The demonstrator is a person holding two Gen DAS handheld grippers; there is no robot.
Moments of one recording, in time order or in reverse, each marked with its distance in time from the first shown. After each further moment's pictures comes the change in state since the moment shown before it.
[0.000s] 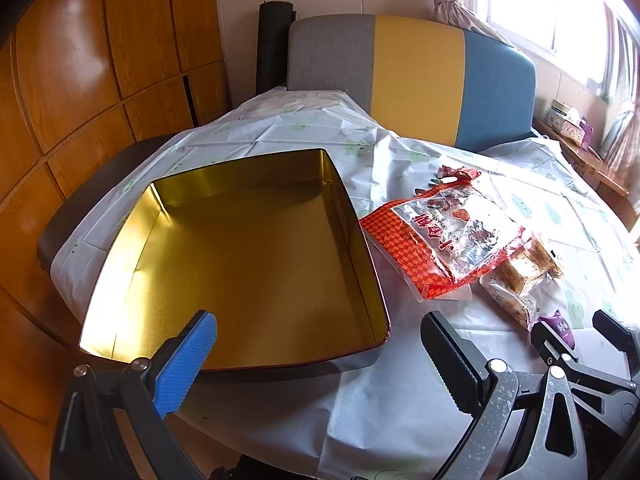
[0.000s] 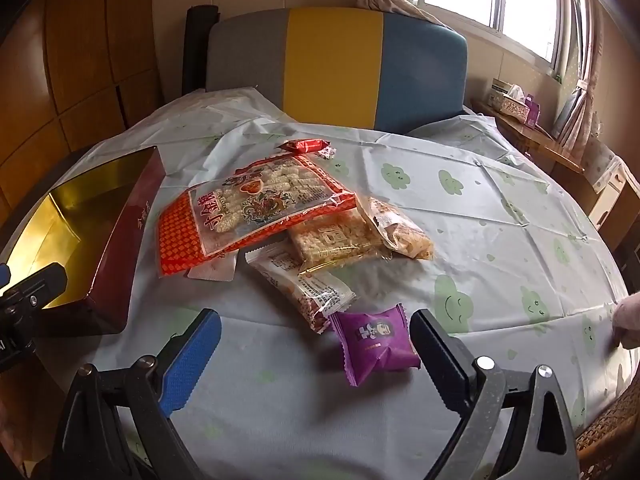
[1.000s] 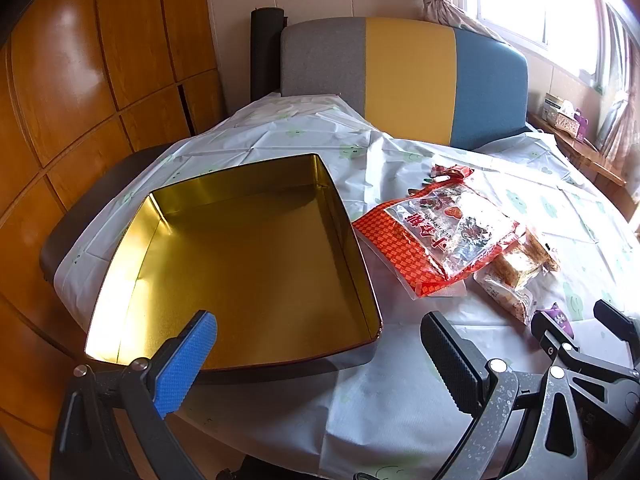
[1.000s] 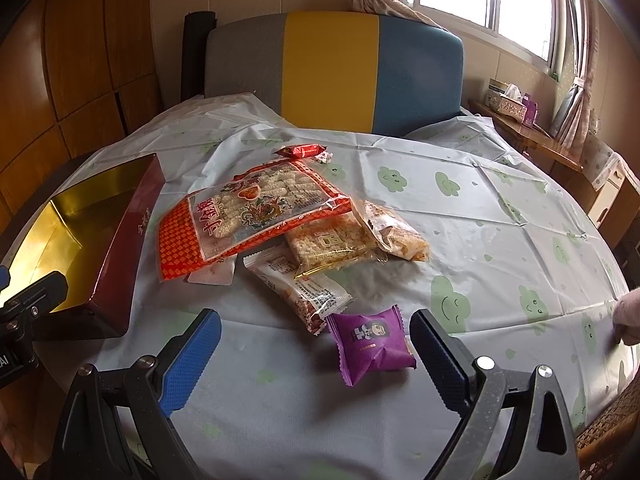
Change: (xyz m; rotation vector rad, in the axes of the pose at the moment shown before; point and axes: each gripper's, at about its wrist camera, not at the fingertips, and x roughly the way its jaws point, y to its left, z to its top) left arm -0.009 -0.002 -0.002 0.038 -0.017 -0.004; right arm -0.004 -0.005 0.000 0.016 -0.017 0.004
